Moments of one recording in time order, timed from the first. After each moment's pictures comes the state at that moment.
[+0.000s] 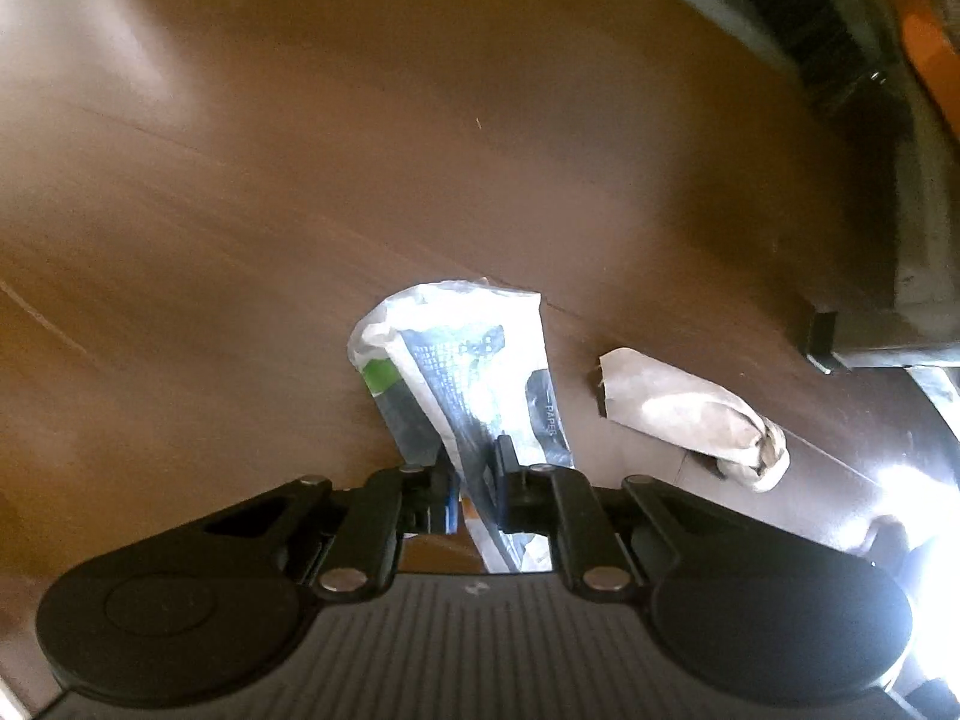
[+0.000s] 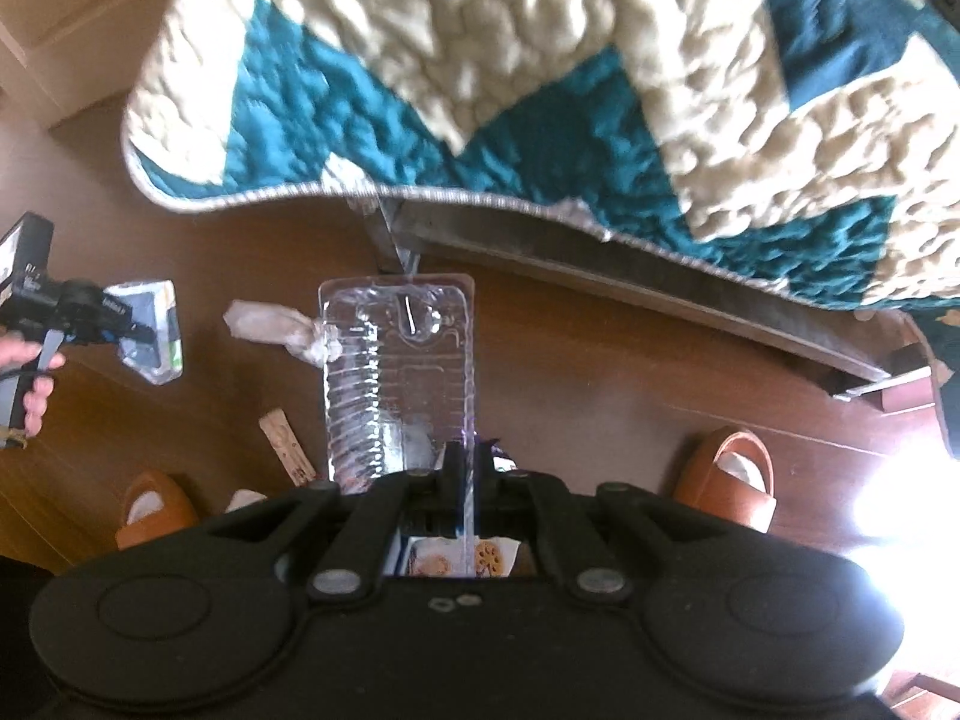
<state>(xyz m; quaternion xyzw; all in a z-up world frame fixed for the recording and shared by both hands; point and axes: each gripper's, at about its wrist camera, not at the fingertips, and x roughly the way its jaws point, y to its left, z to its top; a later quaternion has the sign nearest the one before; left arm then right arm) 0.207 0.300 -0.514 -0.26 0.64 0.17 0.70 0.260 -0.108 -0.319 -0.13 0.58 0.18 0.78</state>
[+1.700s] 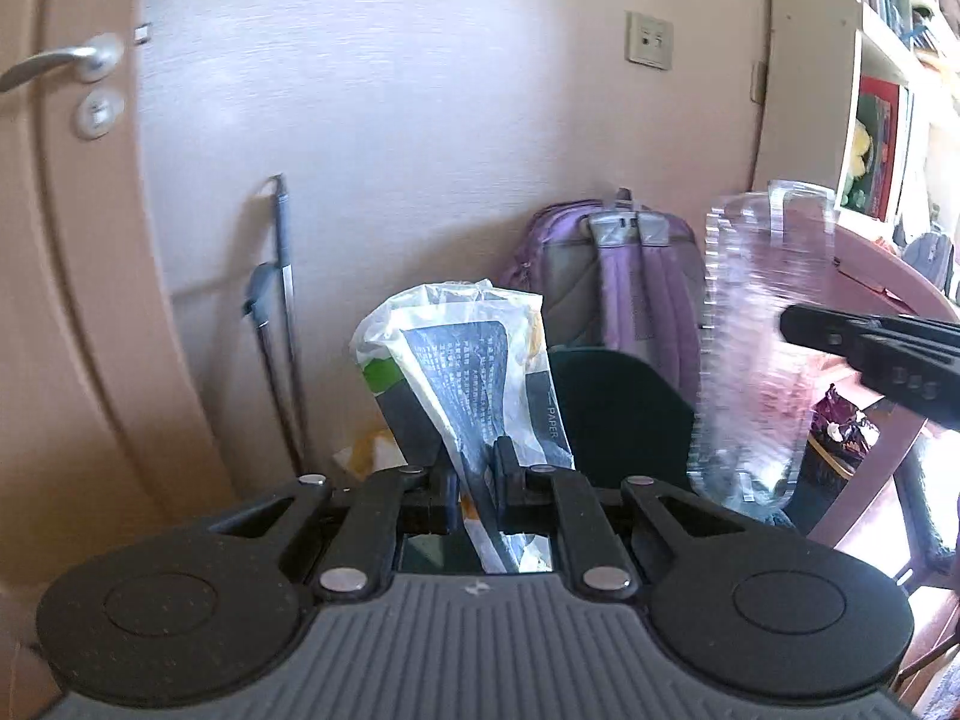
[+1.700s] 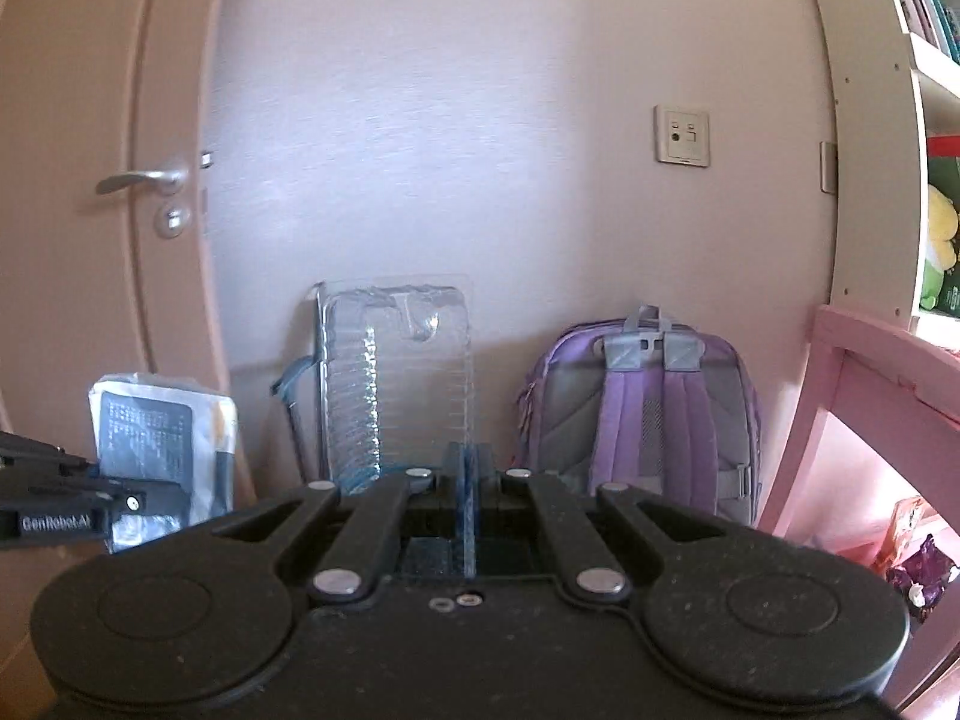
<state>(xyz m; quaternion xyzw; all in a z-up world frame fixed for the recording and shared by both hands) 0.330 0.071 0.136 -0.02 0.28 -0.05 0.96 0.309 -0.168 0.142 -0.02 0.13 0.16 0.98</state>
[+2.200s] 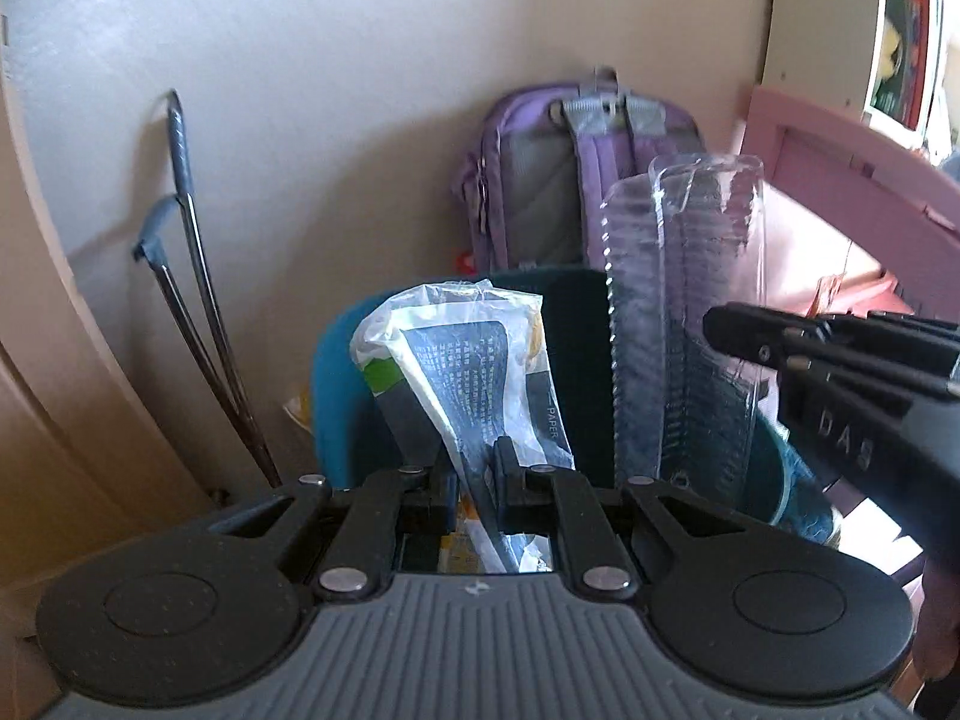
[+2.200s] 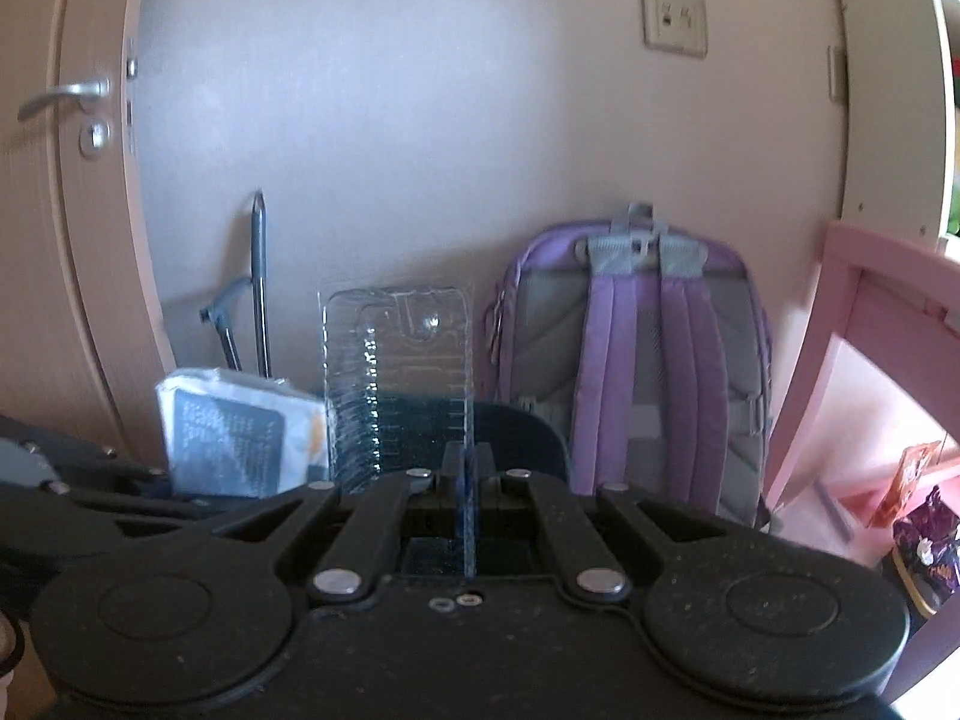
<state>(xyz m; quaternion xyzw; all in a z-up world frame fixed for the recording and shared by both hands) 0.416 0.013 0.072 0.01 0.37 -0.06 0.93 0.387 -0.161 0.076 -0.03 0.21 0.14 0.97</state>
